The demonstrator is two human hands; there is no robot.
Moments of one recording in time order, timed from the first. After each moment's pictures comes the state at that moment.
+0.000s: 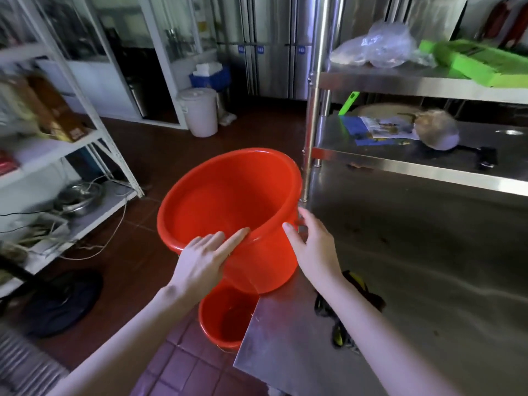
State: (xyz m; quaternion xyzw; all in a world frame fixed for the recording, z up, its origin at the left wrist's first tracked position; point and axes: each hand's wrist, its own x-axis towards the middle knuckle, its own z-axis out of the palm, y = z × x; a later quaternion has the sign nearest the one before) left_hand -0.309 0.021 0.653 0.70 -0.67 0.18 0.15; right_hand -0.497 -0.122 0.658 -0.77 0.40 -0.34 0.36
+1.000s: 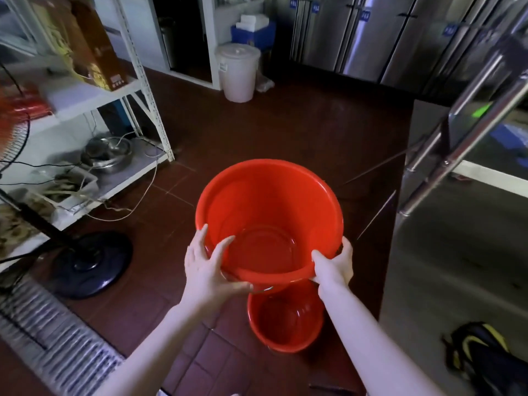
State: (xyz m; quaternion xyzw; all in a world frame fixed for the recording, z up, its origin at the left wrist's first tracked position) left_hand -0.025 0.112 0.532 0.85 -0.42 -0.07 0.30; right_hand -0.191 -0.058 0.567 -0.46 0.65 -0.30 0.52
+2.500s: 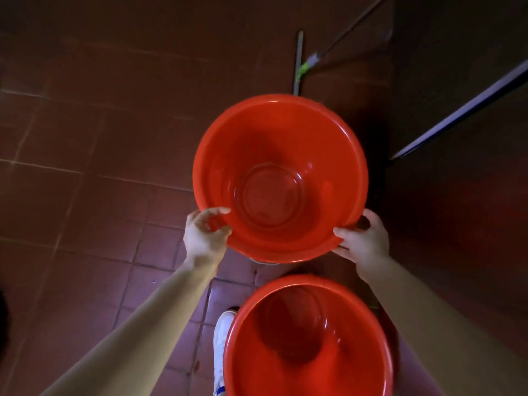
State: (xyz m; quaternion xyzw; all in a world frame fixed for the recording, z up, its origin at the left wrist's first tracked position) left_hand 0.125 -0.298 0.033 0.85 -0.16 -0.33 0.37; right_hand -0.114 -0.395 0.037 -0.26 0.74 -0.22 0.58
